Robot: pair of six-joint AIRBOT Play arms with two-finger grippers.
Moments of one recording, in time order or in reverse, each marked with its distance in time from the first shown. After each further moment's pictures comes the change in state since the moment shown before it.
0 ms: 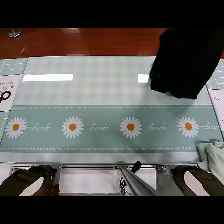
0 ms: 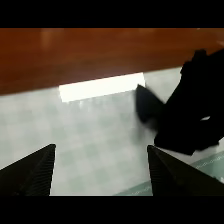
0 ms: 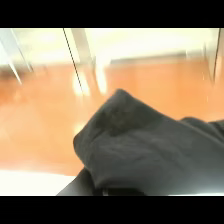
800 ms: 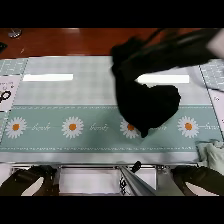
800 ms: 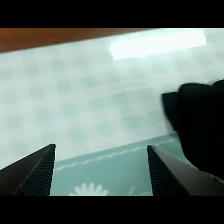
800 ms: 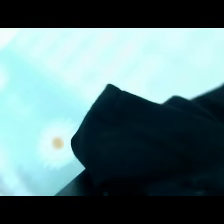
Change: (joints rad) left arm 0.000 0.092 -0.031 0.244 -0.314 0.015; right arm 0.800 -0.353 -0.001 -0.134 0.244 0.129
